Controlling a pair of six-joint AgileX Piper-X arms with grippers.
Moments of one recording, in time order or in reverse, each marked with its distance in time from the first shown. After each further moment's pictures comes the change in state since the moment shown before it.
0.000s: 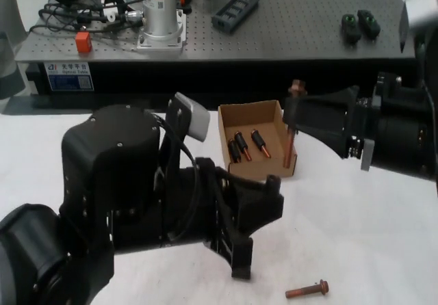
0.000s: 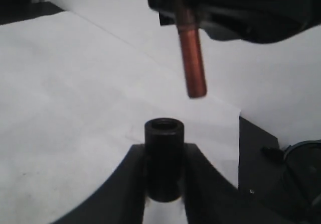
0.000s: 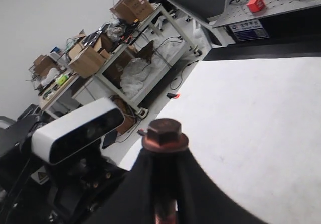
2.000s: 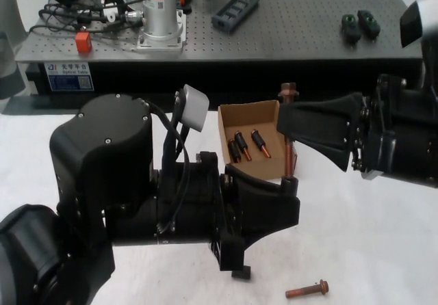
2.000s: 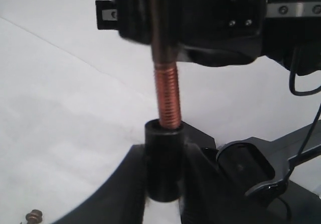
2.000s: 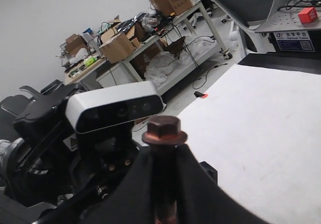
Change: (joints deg) left arm 0.0 0.0 0.0 -6.5 10.8 -6.6; right arm 2.3 -2.1 1.1 -3.4 -3.7 -4.9
